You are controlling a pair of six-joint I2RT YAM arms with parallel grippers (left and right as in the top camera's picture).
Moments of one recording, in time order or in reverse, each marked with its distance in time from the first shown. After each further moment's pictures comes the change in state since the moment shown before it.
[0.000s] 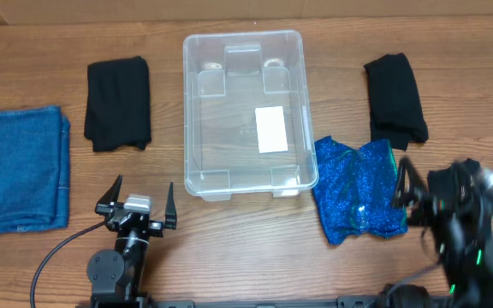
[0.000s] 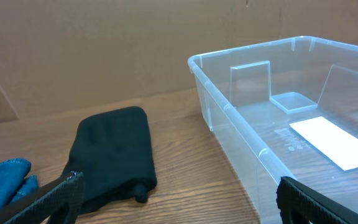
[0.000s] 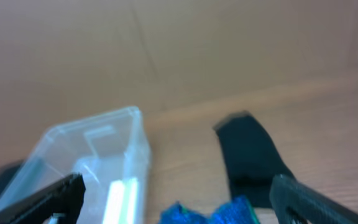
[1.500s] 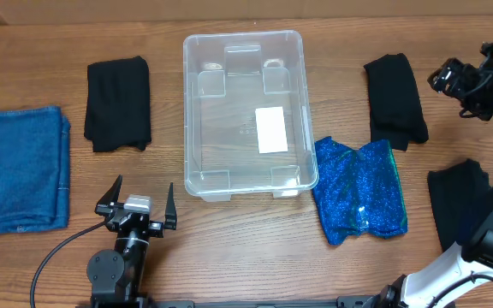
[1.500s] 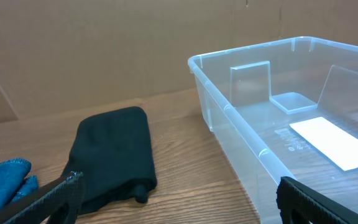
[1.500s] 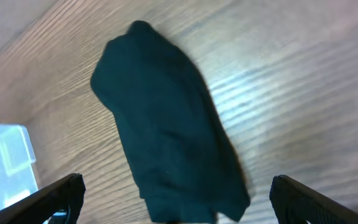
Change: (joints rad) left arm 0.000 0.000 0.000 0.000 0.000 0.000; right arm -0.344 1.493 0.867 -0.253 -0.213 -0.166
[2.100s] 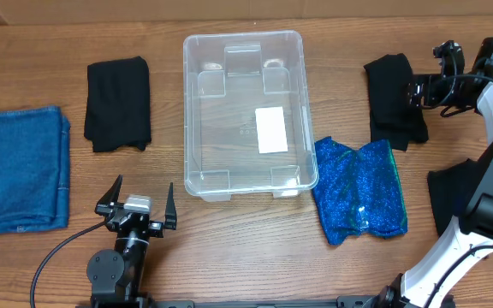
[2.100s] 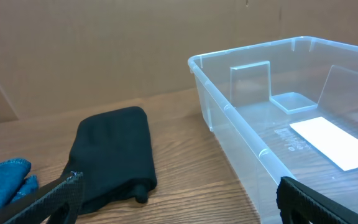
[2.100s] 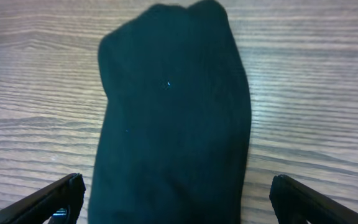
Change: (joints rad) left arm 0.000 0.000 0.000 0.000 0.000 0.000; right arm 0.045 0.204 0.000 0.158 -0.115 -0.444
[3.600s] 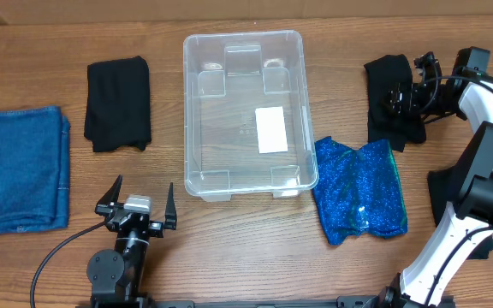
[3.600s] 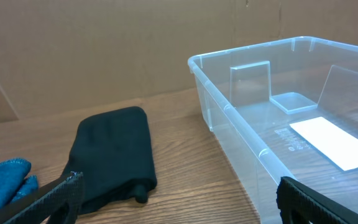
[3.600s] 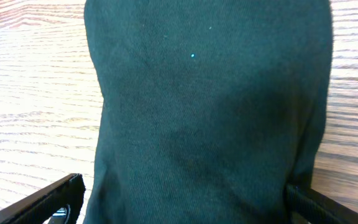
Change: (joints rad) left arm 0.000 0.000 0.000 0.000 0.000 0.000; right arm 0.036 0.128 0.001 0.015 -0.080 0.056
